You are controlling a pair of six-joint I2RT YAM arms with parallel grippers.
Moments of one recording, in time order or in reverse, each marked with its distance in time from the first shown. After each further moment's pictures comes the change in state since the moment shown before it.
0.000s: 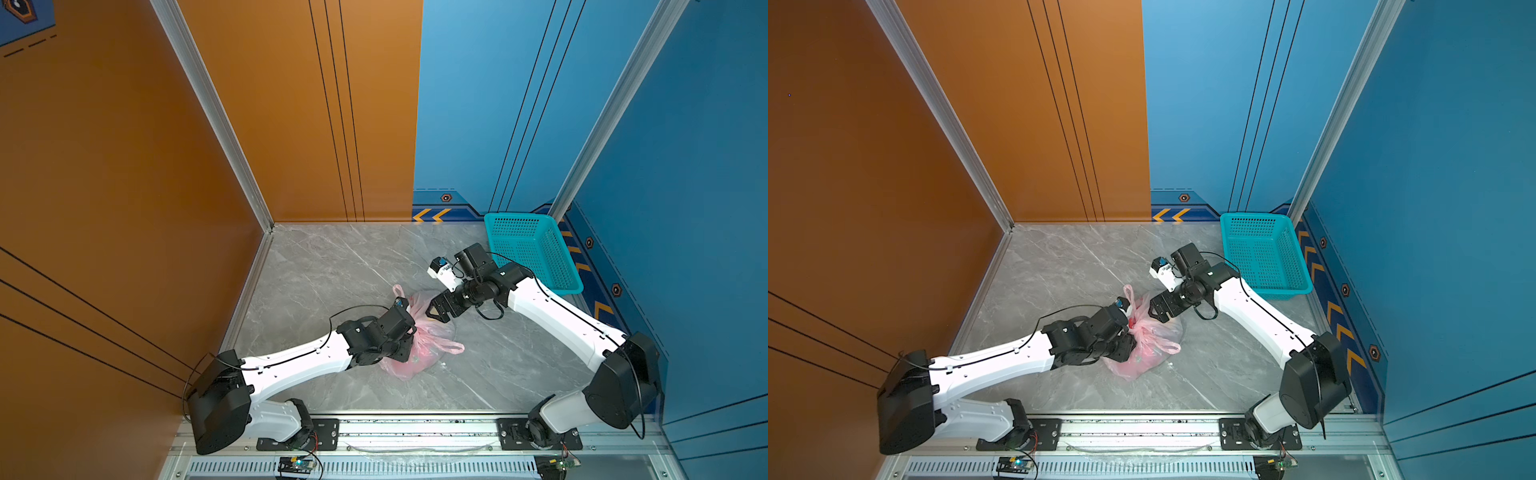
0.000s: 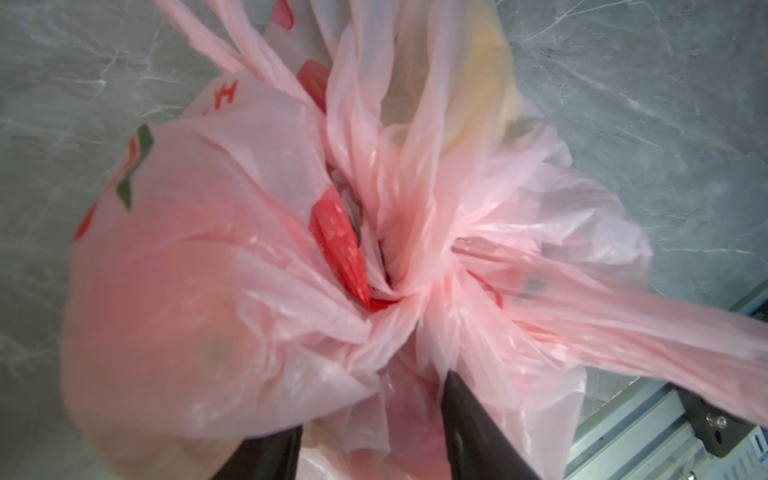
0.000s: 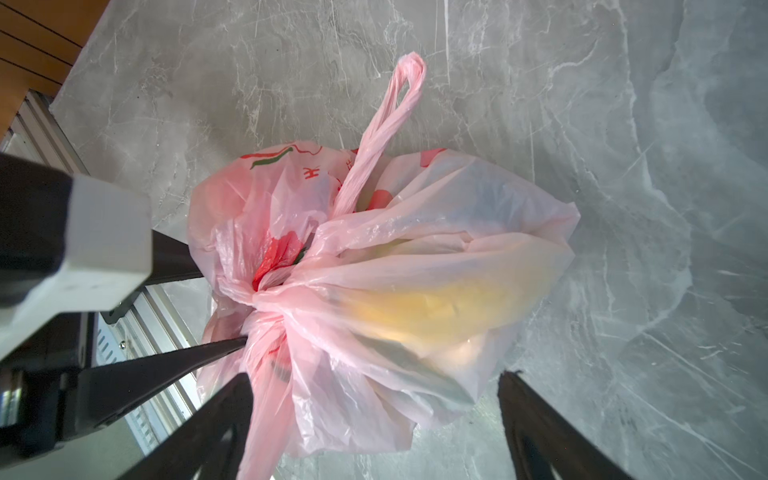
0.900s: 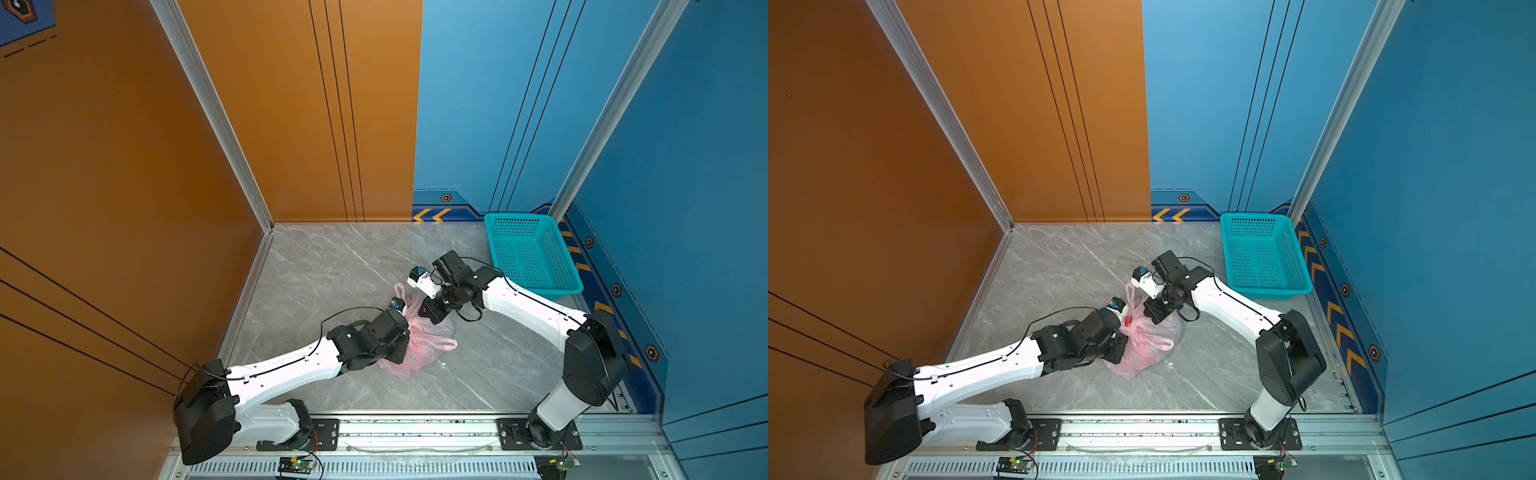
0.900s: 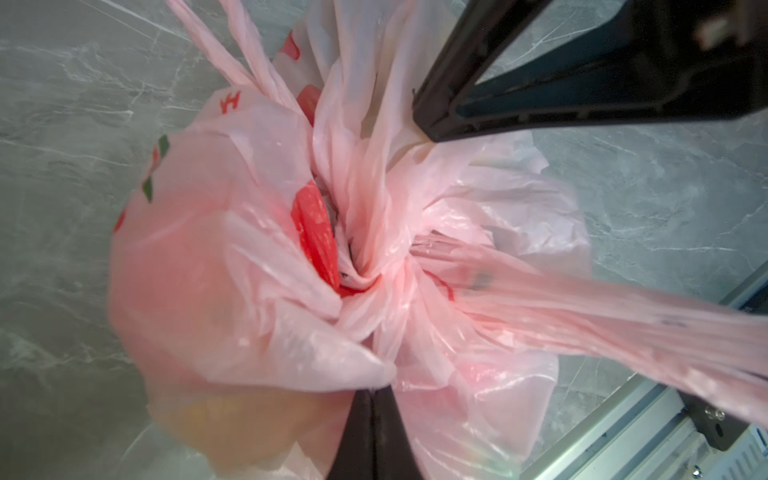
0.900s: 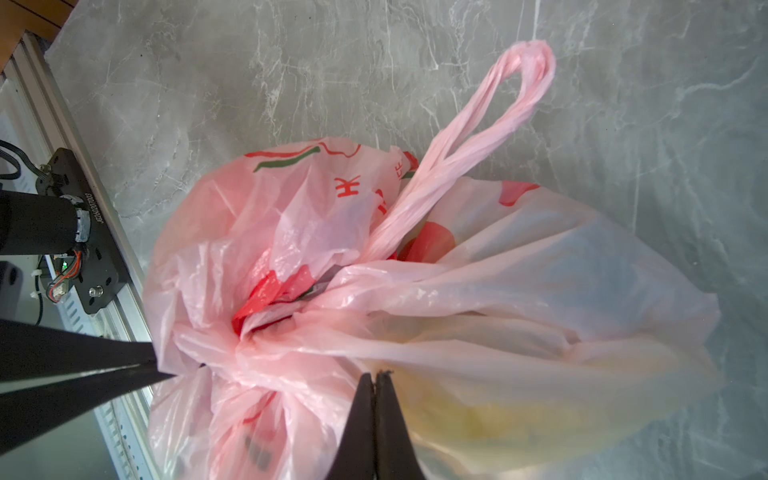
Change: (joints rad) left arm 0.014 -0.101 -0.055 -0.003 -0.039 0.054; right arm 0.070 0.148 0.000 0.128 -0.036 -0.034
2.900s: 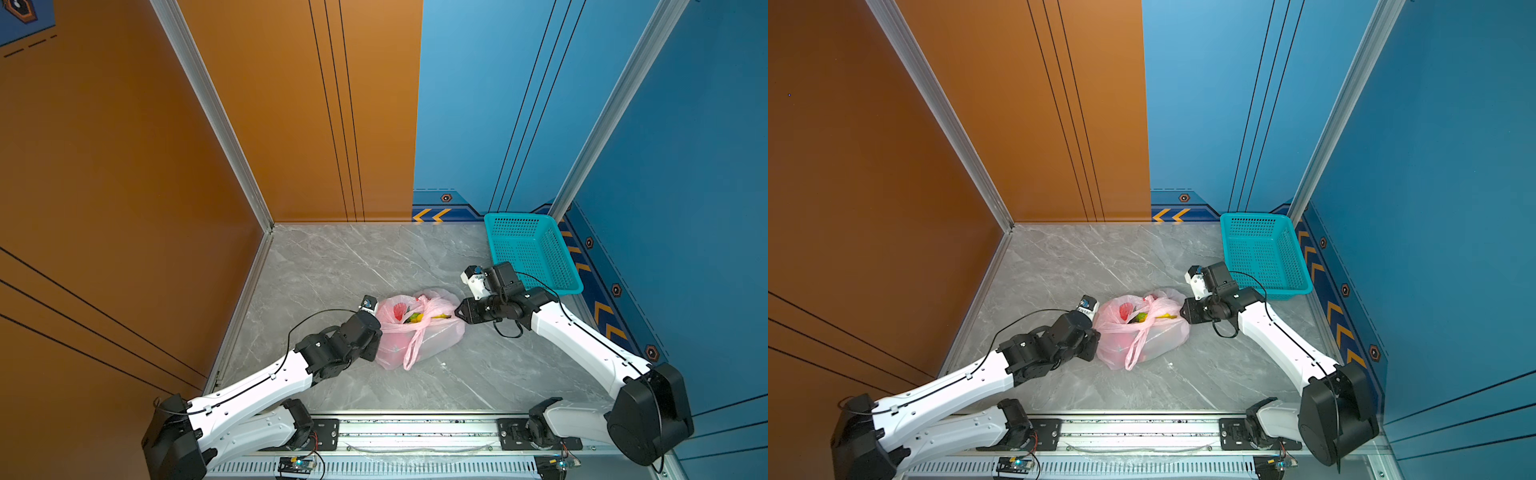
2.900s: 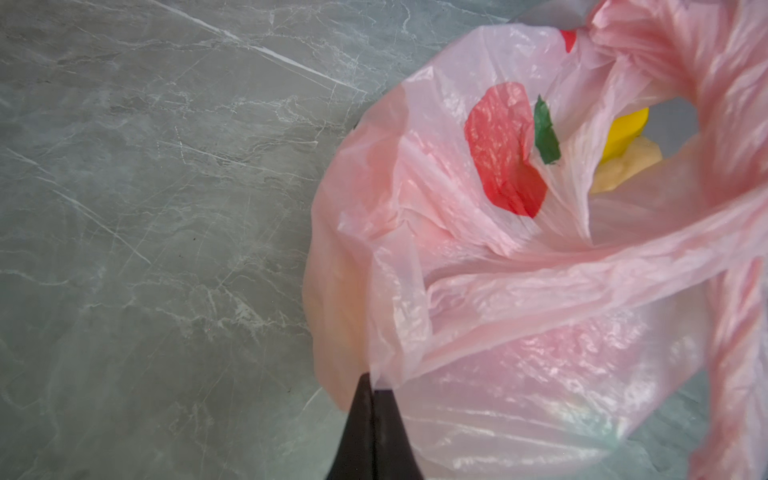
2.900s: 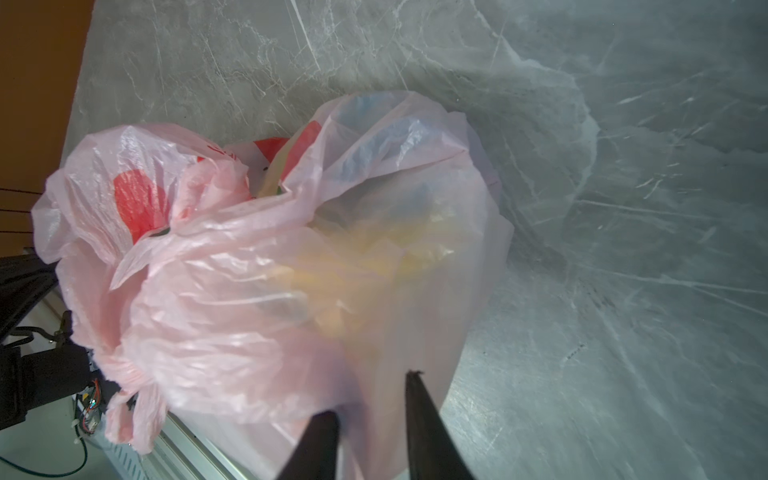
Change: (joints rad) left arm 0.105 -0.220 -0.117 -0.078 -0.184 0.148; right arm -0.198 -0.357 -0.313 0.047 0.091 0.311
